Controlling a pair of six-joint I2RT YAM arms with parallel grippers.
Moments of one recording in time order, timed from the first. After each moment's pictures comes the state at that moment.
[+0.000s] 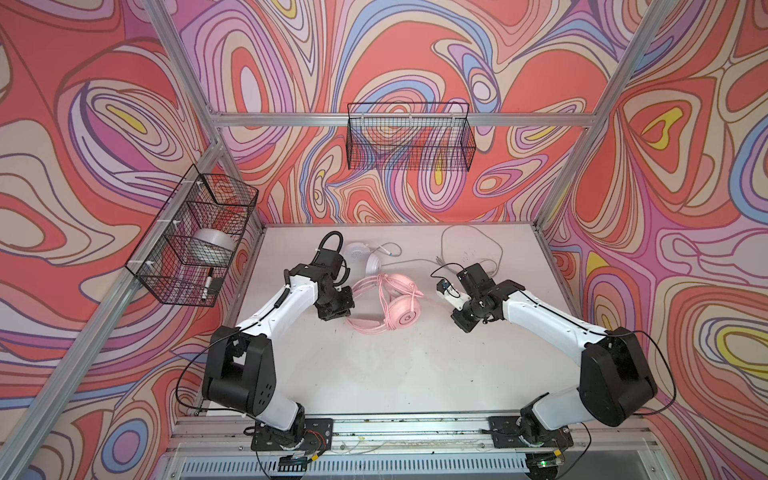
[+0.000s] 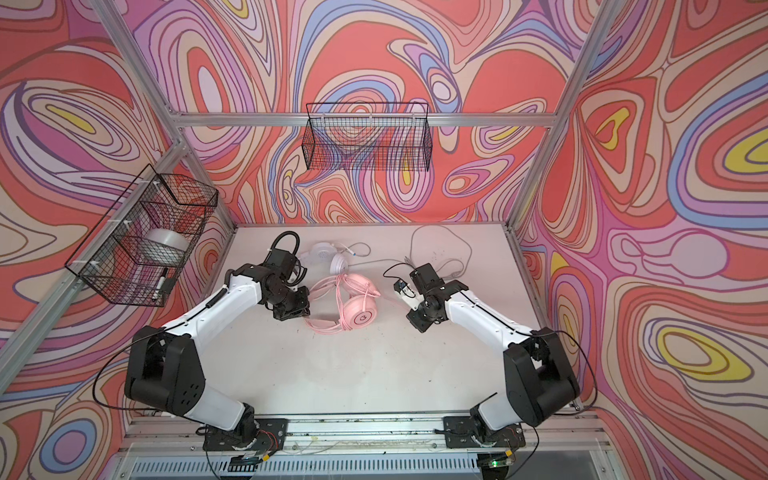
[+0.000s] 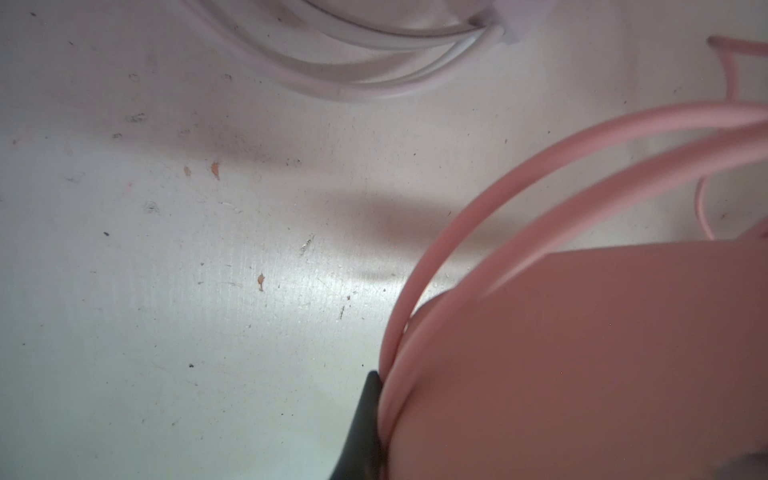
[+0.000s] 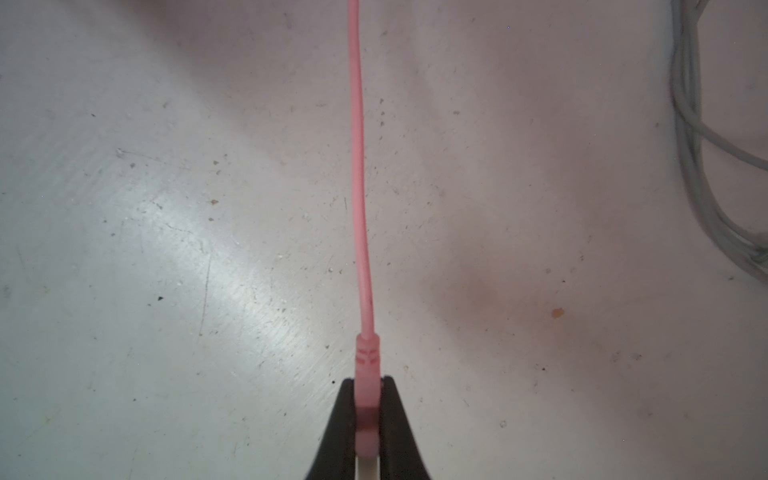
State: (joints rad) left arm -0.27 1.54 1.16 -0.92 0.24 -0.58; right arm 0.48 1.46 0.99 -0.72 -0.05 -0.29
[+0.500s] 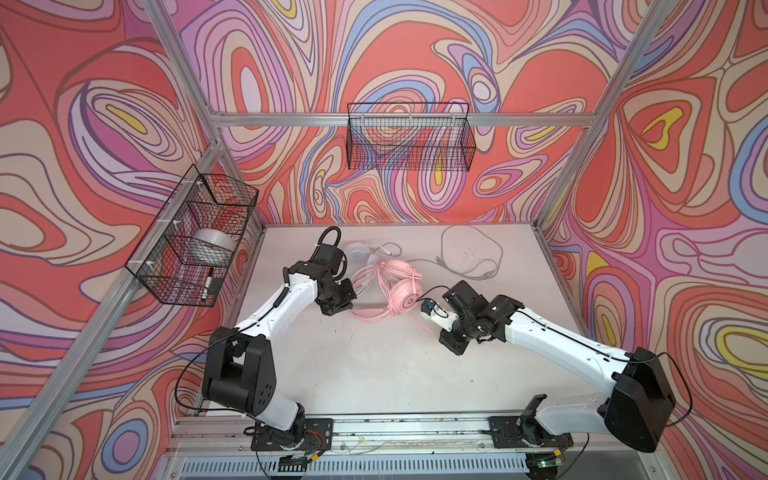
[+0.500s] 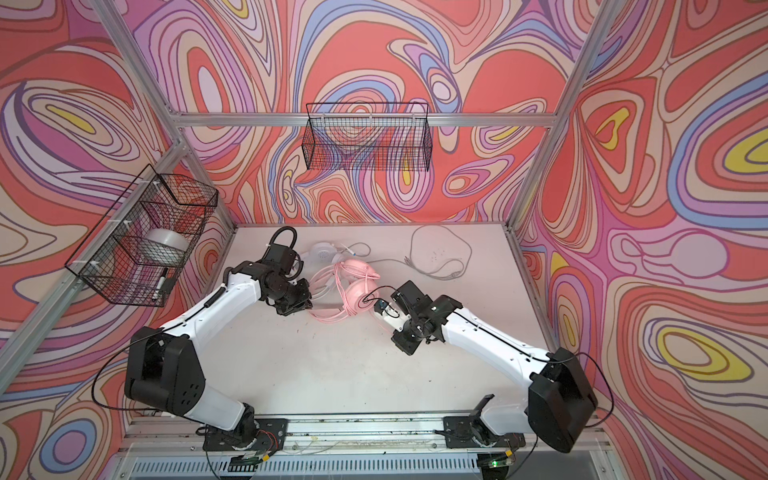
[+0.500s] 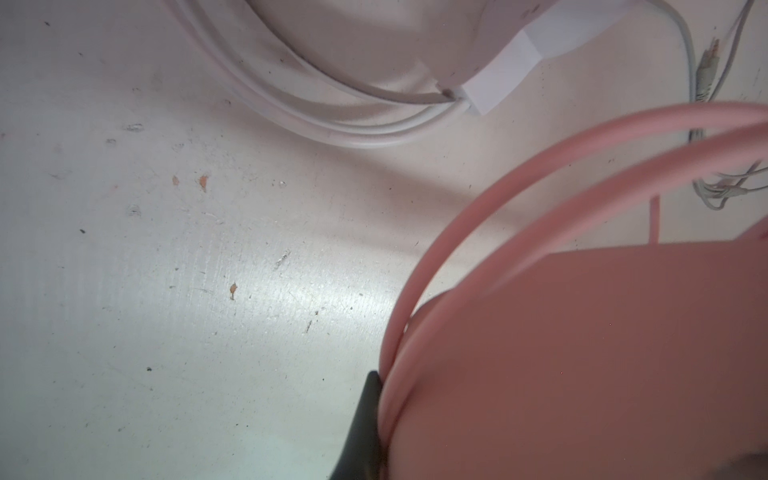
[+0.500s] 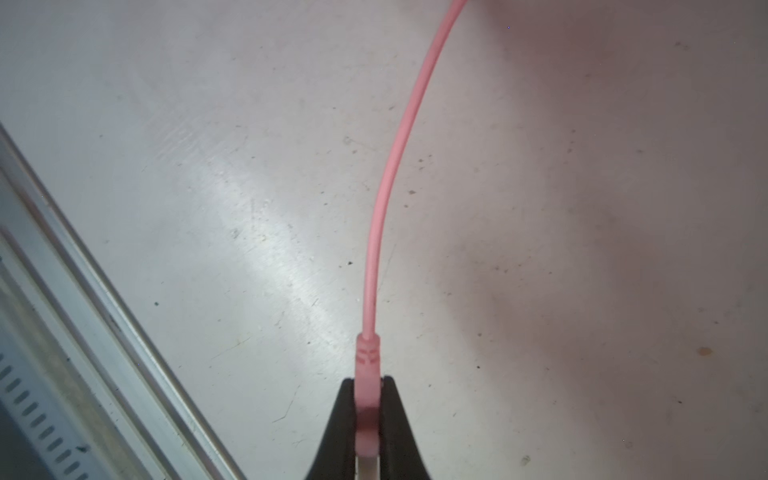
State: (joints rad) left arm -0.27 1.54 1.21 -0.89 0.23 -0.71; right arm 0.74 1.34 0.99 -0.85 -0.17 -0.21
